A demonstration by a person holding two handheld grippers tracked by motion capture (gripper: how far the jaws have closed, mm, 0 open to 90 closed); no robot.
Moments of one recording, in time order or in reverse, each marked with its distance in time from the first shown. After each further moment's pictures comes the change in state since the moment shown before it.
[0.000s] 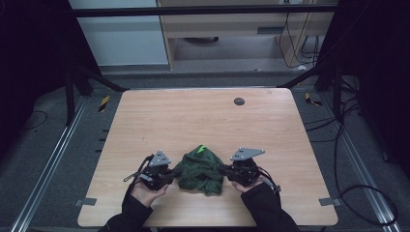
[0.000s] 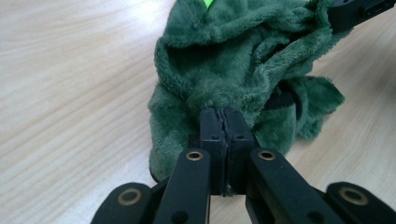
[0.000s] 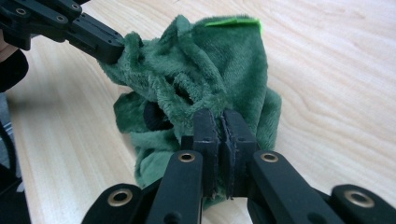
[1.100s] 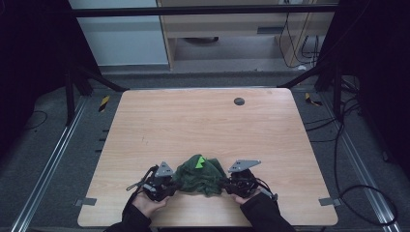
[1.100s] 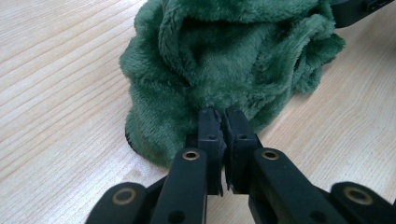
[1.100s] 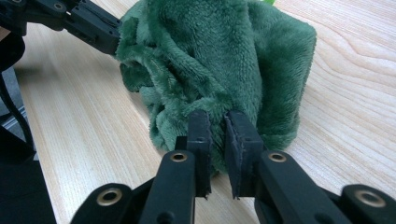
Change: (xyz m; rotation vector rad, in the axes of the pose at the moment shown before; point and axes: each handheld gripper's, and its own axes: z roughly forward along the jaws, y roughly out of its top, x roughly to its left) left arm -0.013 -0.022 0.009 0.090 -0.004 0.009; right arm 0.012 -0.029 0.010 0.086 0.037 0.033
